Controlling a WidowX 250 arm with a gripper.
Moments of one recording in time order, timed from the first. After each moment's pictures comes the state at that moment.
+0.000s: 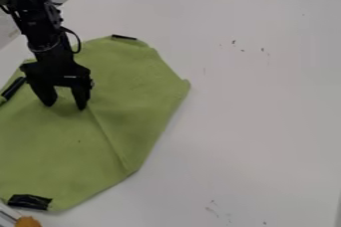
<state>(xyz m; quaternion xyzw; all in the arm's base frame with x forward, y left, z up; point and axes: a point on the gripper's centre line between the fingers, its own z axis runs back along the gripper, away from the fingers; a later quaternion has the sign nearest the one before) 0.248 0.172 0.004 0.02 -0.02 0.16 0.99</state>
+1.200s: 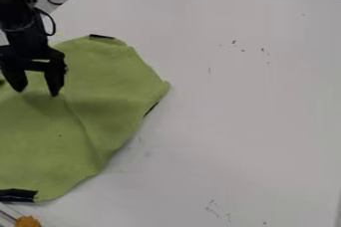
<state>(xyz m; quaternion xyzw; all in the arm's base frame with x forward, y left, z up) 0.241 0.199 0.039 0.04 -0.02 0.17 0.98</state>
